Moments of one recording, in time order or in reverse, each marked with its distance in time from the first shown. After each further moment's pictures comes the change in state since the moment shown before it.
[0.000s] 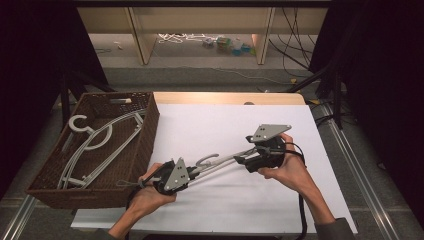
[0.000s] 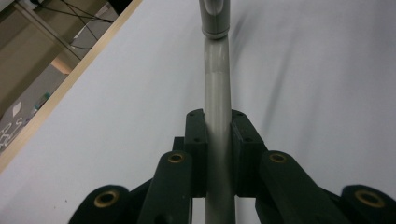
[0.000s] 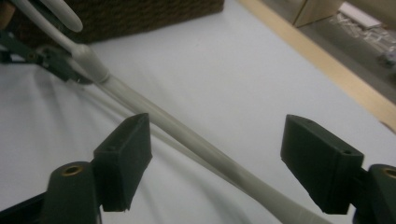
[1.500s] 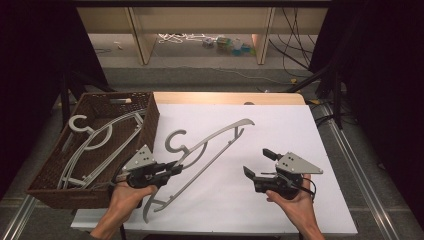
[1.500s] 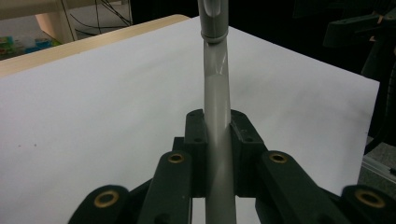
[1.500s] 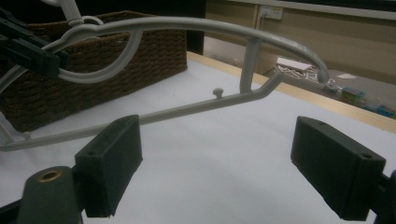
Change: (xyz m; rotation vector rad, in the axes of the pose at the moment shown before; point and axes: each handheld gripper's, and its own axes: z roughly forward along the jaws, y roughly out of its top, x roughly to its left) left arm 0.025 -0.013 -0.052 -0.180 -0.067 -0.503; right arm 0.041 -0.069 -0.020 -0.358 -0.156 0.218
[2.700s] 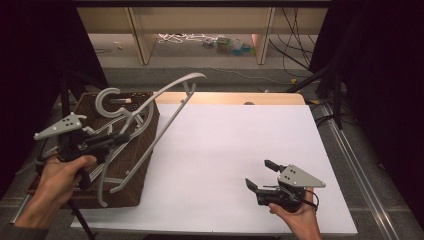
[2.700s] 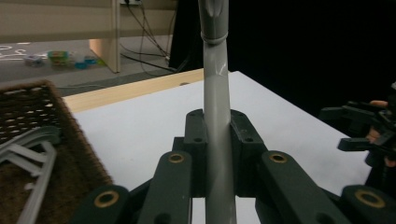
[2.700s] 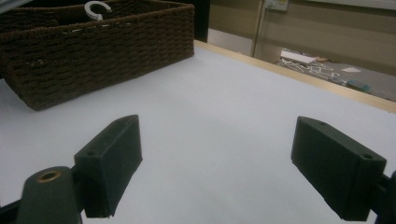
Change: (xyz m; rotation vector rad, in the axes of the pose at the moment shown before) left arm 0.061 0.063 -0.120 -0.123 0.120 -0.141; right arm 0.009 -0.021 -0.014 0.003 -0.001 -0.026
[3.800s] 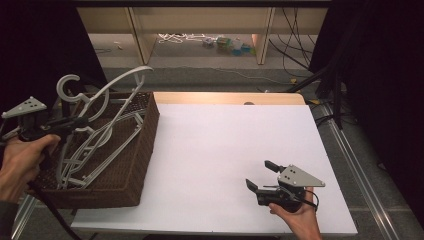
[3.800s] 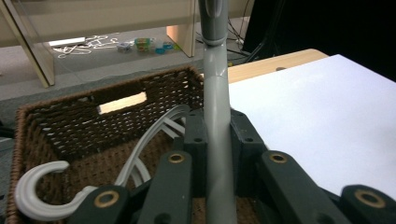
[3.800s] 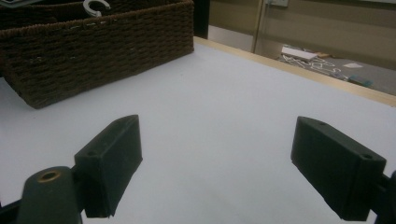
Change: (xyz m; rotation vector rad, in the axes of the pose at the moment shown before) left arm 0.103 0.007 -0.037 0.067 0.282 0.051; right arm 0.000 -0.002 -0.001 0.032 -0.002 0.022
